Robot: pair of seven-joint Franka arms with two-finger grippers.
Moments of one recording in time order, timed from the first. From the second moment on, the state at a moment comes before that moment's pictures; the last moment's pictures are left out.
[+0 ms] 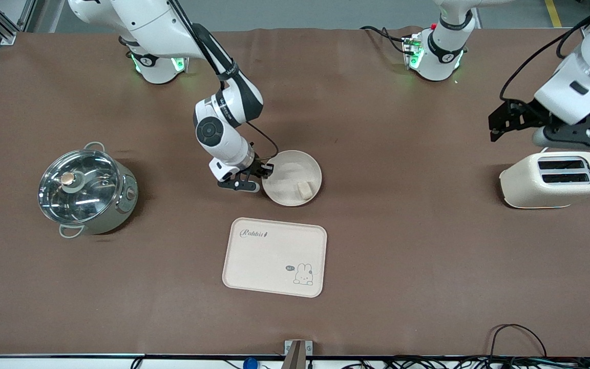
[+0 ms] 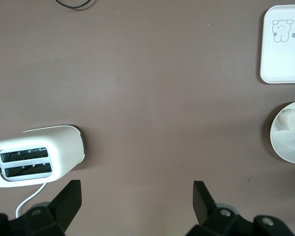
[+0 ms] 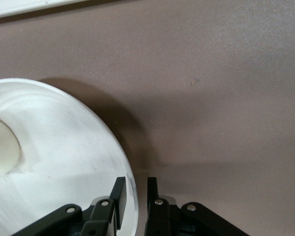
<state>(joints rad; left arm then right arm) 0.05 0.05 -0.27 -1.46 0.05 1.53 -0.08 0.64 0.51 0.05 -2.05 0.42 2.63 0.50</state>
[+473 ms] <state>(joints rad) 0.03 0.08 -0.23 -1.47 0.05 1.53 -0.08 0.64 0.52 0.05 -2.04 0.42 2.64 0.50</state>
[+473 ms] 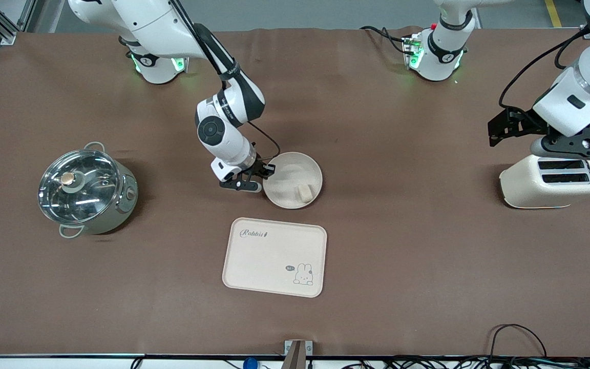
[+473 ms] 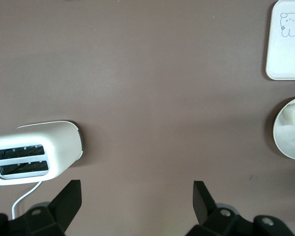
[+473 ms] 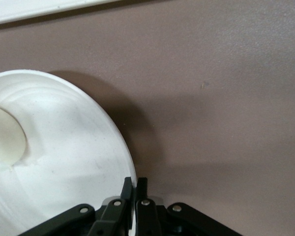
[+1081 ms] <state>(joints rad) -0.15 0.05 -0.06 -1.47 0.05 1.53 -0.08 0.60 0.47 0.03 -1.99 0.45 2.64 0.50</state>
